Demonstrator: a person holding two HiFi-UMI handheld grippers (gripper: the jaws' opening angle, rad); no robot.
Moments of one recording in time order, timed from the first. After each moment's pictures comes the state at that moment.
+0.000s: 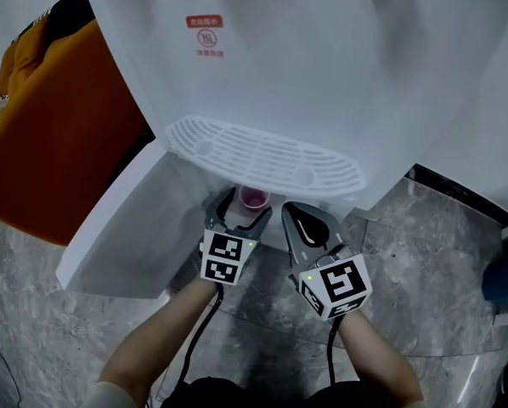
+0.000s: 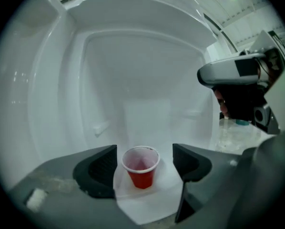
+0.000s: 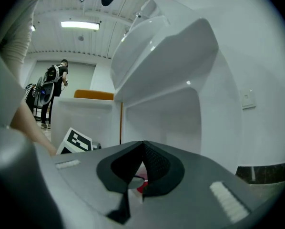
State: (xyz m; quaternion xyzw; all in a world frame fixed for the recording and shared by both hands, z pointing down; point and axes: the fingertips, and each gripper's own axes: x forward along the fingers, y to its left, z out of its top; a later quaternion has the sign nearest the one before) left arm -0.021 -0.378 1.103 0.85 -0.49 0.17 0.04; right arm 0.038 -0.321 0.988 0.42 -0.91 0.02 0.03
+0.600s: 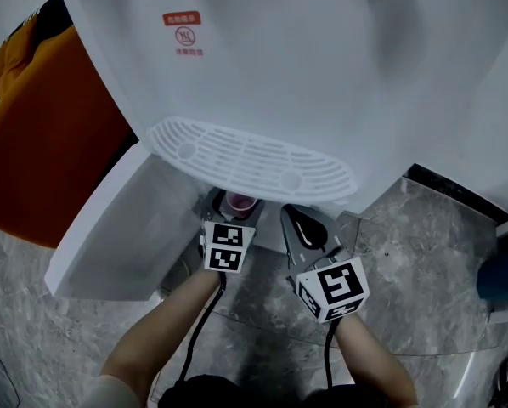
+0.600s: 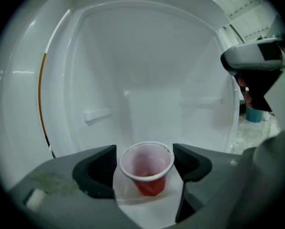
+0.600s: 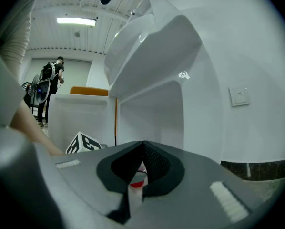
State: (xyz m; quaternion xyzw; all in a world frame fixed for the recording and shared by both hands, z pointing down) left arm -0.021 -0.408 1.128 0.82 -0.53 0.19 0.06; right arm 0.055 -0.325 0.999 0.44 -0.90 0.03 0.05
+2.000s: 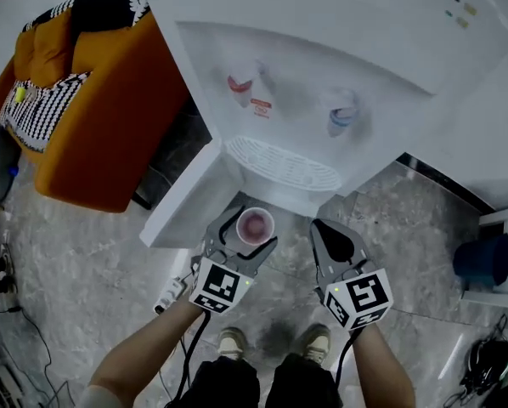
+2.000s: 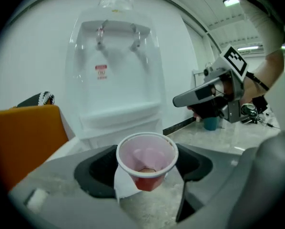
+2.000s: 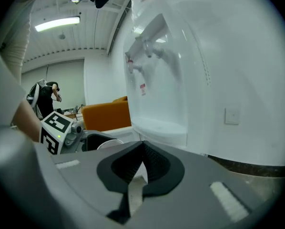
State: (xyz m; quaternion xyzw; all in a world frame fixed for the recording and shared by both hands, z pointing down) left arm -0.034 -0.210 0.889 0.89 -0.40 0.23 0.02; right arm 0.057 -0.212 0.824 0.42 -0.89 0.13 0.12
